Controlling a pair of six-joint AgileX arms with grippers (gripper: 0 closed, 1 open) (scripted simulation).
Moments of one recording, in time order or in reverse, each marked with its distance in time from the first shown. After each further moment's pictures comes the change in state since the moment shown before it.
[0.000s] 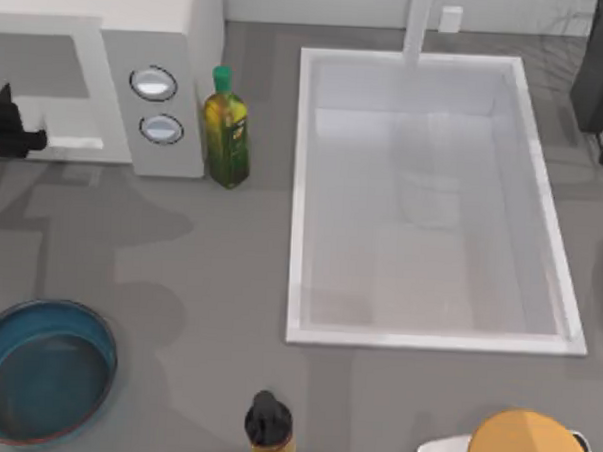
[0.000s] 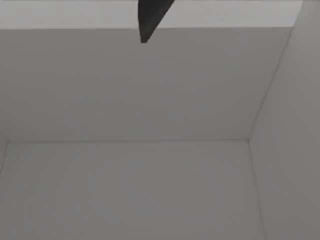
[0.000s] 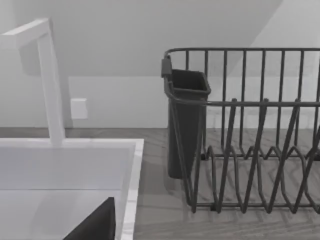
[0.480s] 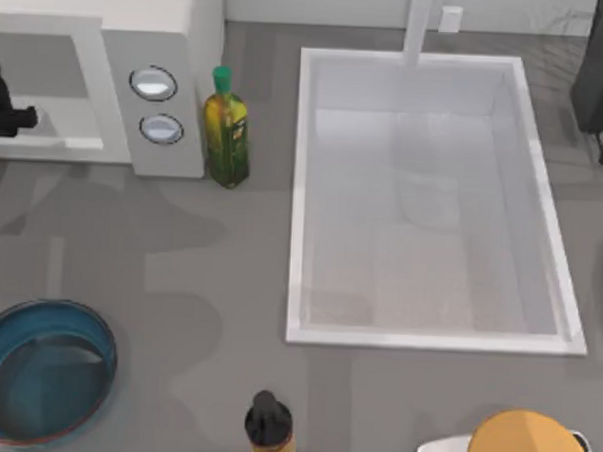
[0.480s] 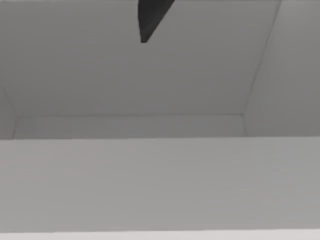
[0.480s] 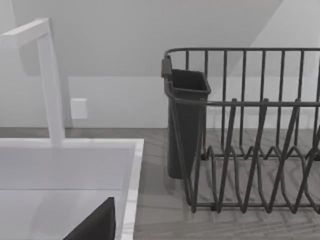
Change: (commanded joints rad) left arm 0.001 -0.145 0.000 -0.151 -0.002 0.001; right arm 0.000 0.000 0.000 0.000 0.000 0.000
